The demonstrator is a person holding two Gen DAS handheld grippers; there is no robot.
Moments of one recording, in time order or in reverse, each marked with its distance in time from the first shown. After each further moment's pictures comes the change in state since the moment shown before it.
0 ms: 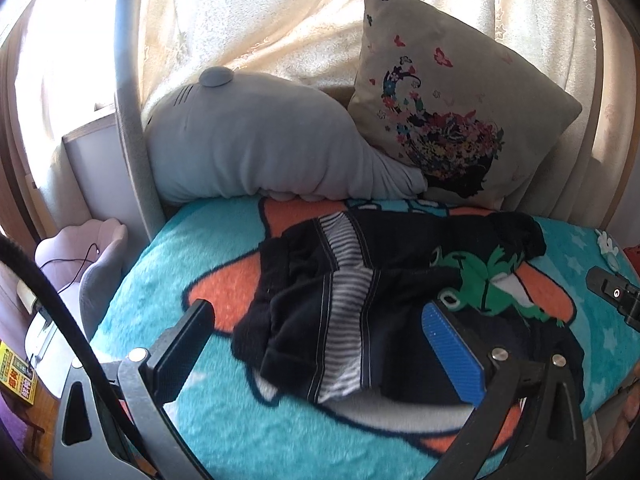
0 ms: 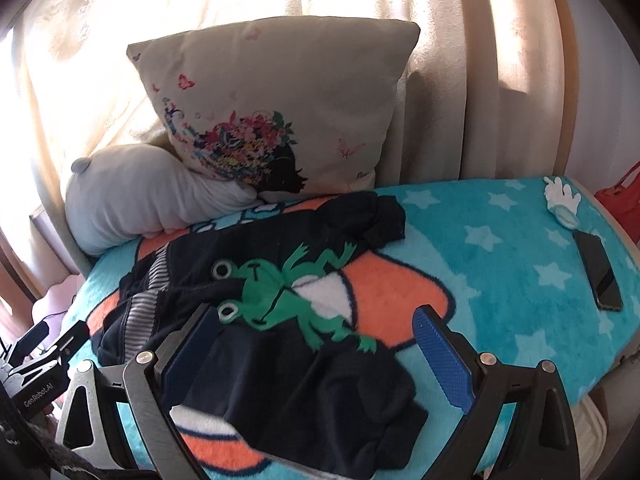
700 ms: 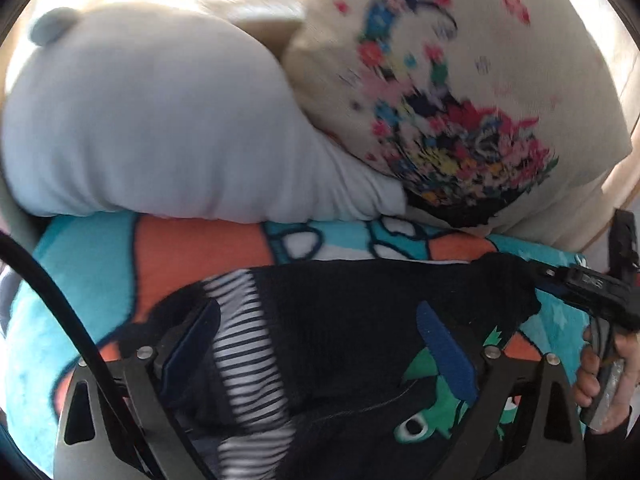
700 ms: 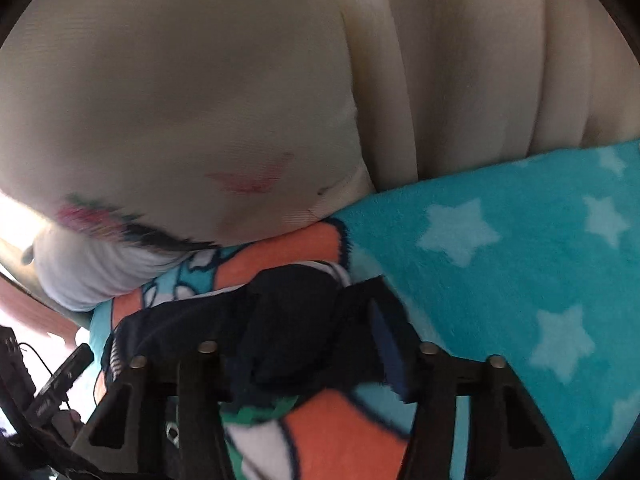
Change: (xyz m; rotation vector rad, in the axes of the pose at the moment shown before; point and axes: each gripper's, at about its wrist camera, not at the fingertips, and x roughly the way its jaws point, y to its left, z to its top) left arm 0.161 -0.040 0.087 -0.056 0.235 -0.231; right arm 0.208 -0.097 0.109 0.178 0.326 0.208
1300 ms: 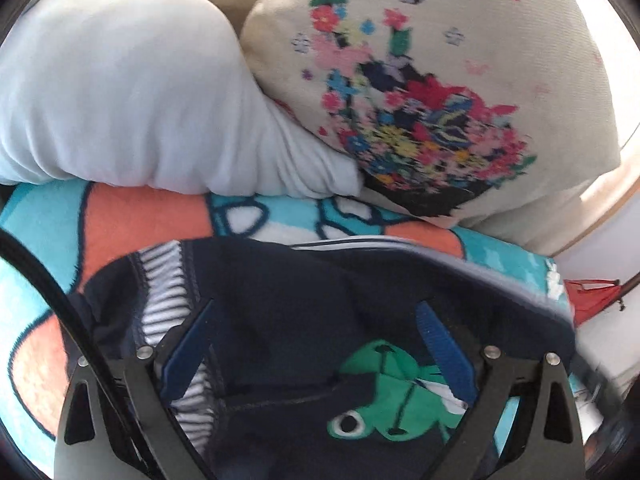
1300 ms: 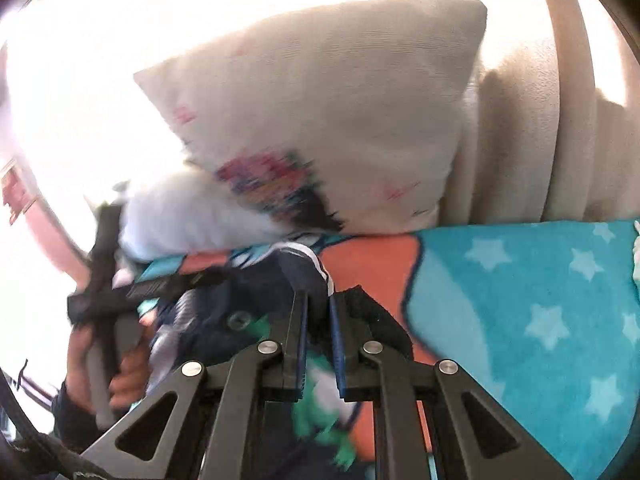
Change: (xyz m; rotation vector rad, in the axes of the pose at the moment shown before) left arm 0.005 -0.020 0.000 -0.077 0.092 -0.120; right arm -0.123 0.071 -0.115 -0.324 -0.212 0.143
